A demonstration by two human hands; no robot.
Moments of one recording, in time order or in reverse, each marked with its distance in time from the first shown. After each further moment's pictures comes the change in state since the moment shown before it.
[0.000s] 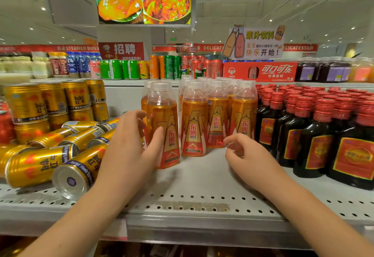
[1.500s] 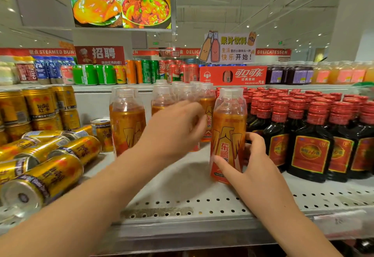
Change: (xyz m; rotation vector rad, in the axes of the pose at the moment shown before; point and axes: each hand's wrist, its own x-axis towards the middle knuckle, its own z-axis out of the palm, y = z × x) left_hand 0.047 0.109 0.065 0.109 -0.216 0.505; right_hand -0.057 0.005 -0.043 -0.065 0.298 0.034
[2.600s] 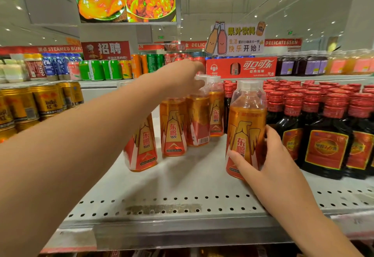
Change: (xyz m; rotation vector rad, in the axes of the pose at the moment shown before) left_hand 0.118 -0.057 -0.002 0.228 -0.339 -0.046; right_hand 0.001 0.009 -0.003 -0.025 0.034 0.033
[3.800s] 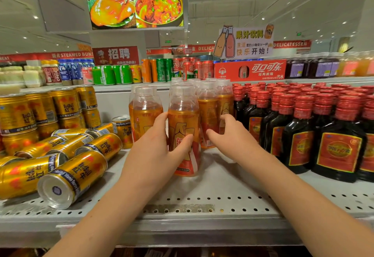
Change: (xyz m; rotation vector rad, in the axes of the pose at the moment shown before) left_hand -0.188 0.019 0.052 -0.452 0.356 -0.347; right_hand 0.084 -0.045 0.068 -0.009 -0.295 0.029
